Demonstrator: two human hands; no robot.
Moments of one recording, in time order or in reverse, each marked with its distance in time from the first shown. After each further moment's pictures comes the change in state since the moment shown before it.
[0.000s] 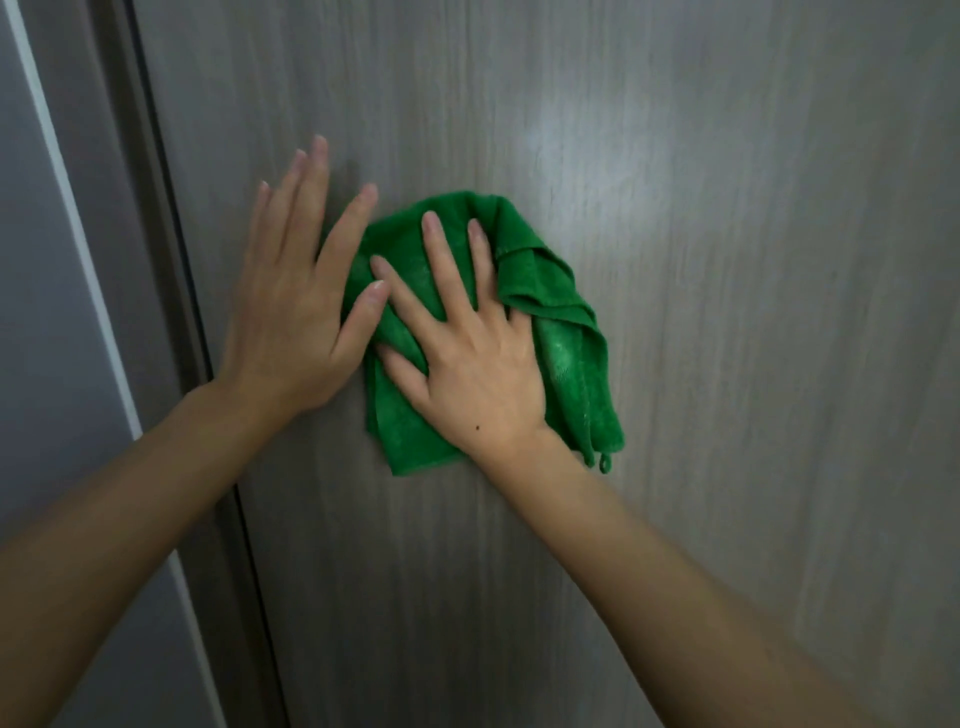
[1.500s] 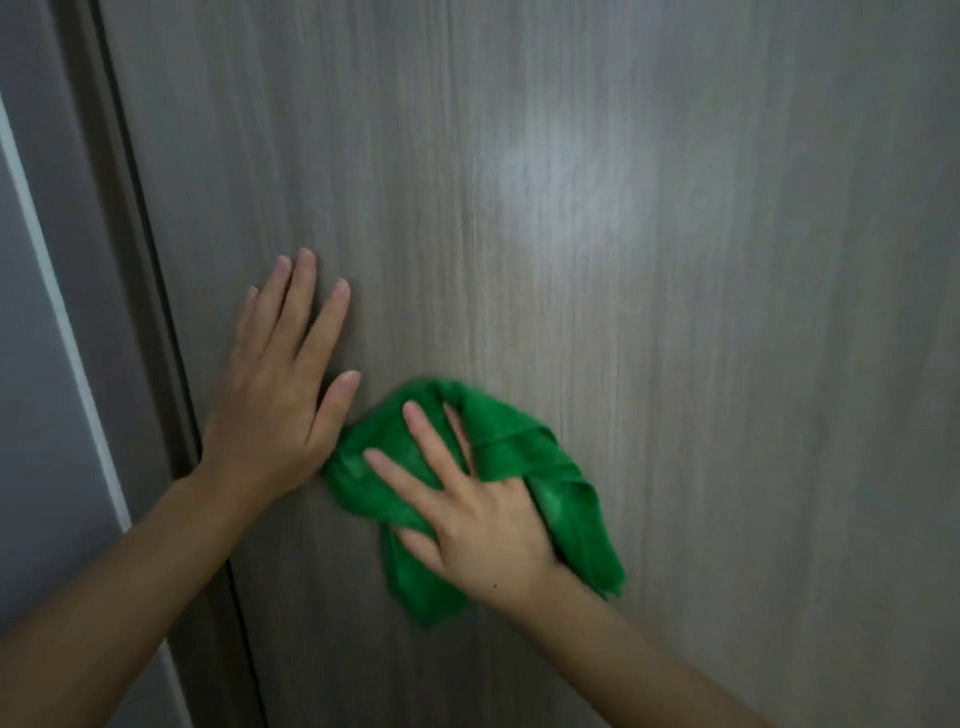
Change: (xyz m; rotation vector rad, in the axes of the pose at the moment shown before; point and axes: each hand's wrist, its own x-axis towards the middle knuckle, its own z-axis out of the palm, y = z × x) left_hand -0.047 -0.005 0.017 -0.052 -0.047 -0.032; right_hand -0.097 -0.014 0.019 0.113 -0.143 -0.178
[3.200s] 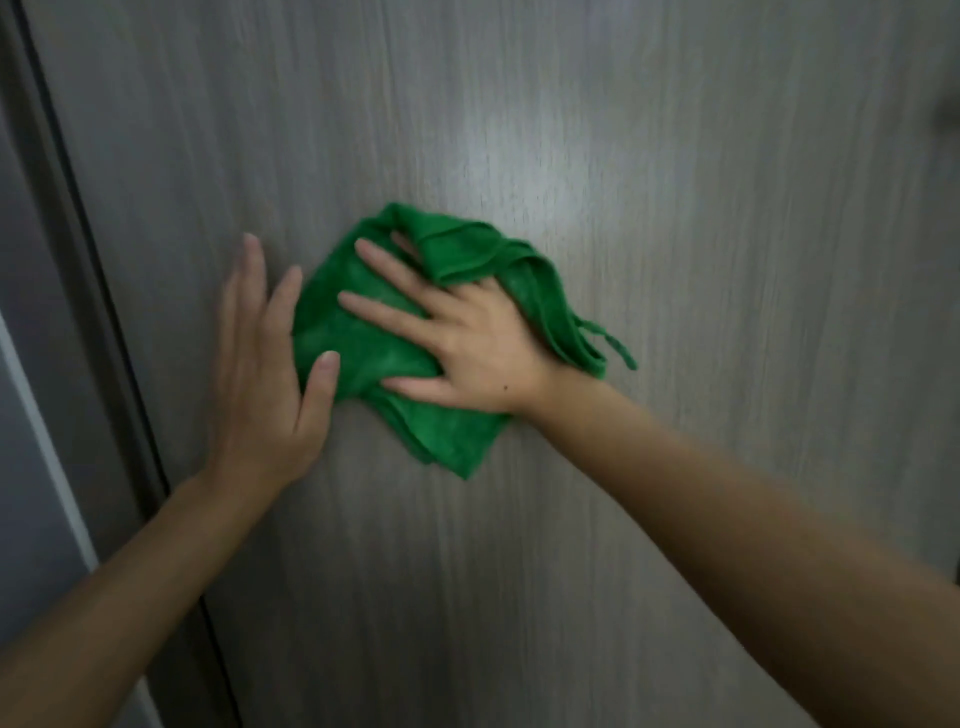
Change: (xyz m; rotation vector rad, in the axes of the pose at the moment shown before) left_hand 0.005 0.027 0.011 -0.261 0.127 -0.122; right_hand 0.091 0.091 -0.061 0.000 0.184 -0.260
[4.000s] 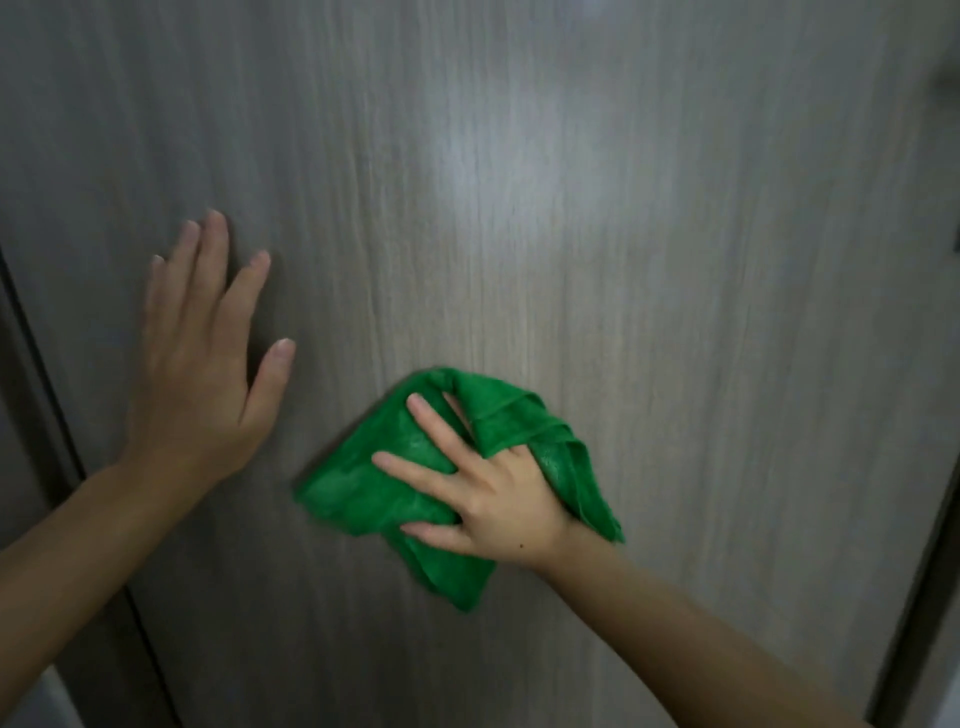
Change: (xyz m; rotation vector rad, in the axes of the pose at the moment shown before) left_hand -0.009 0.002 0.001 0.162 -0.072 0.037; right_hand -0.138 -0.068 0.022 -0.026 -0.131 0.135
